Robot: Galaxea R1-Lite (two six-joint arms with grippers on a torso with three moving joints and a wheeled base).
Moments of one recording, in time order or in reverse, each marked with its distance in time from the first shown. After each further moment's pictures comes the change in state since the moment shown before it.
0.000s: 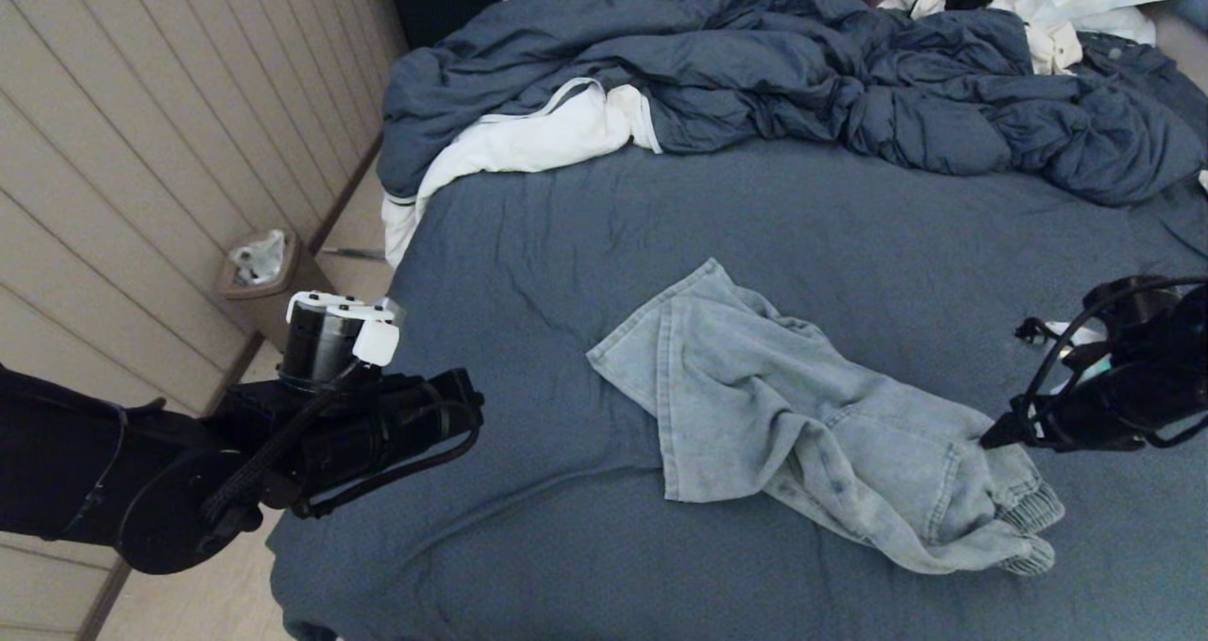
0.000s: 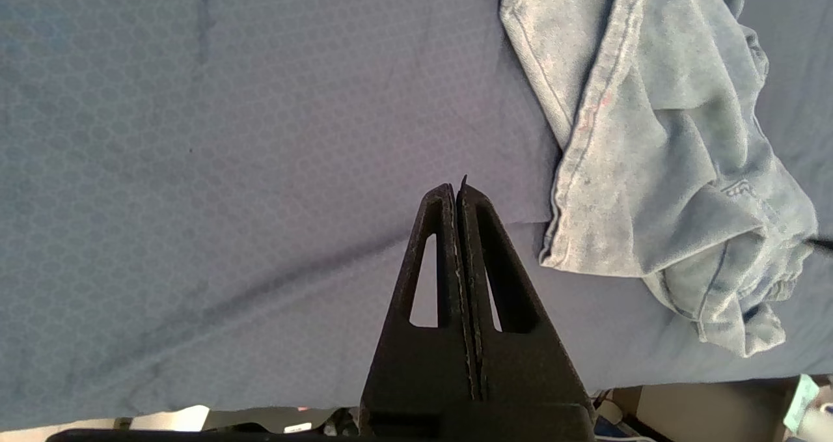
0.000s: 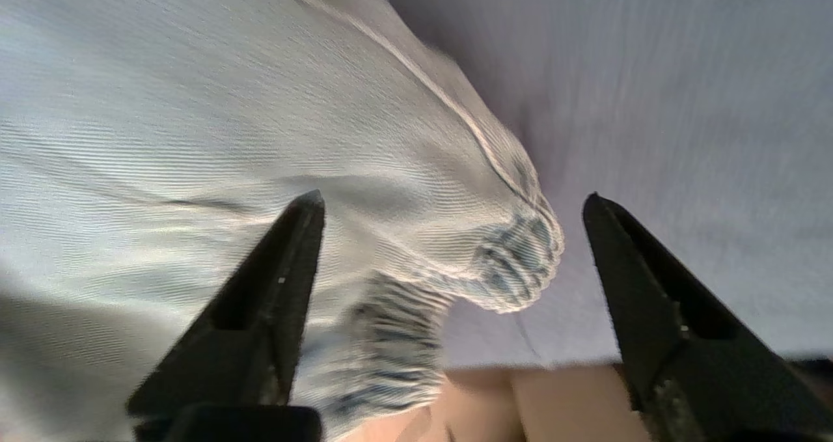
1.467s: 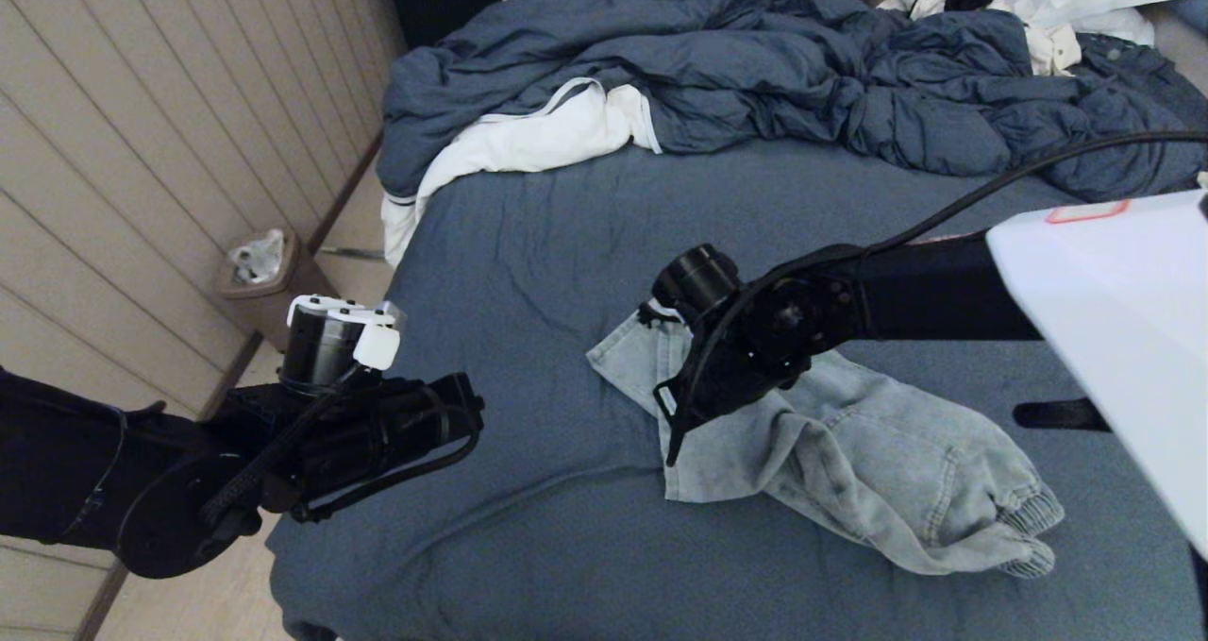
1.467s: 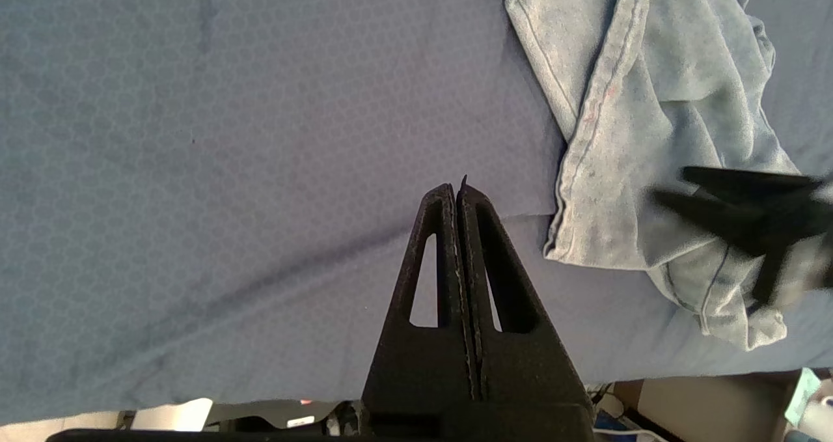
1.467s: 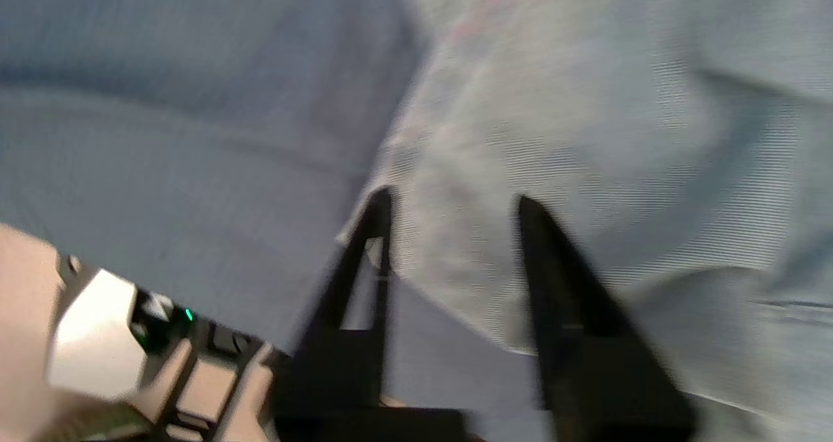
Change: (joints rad) left arm -0.003 -0.001 0.009 0.002 -0.003 0.002; right arm 0.980 0.179 -0.430 0.200 -0.326 0.295
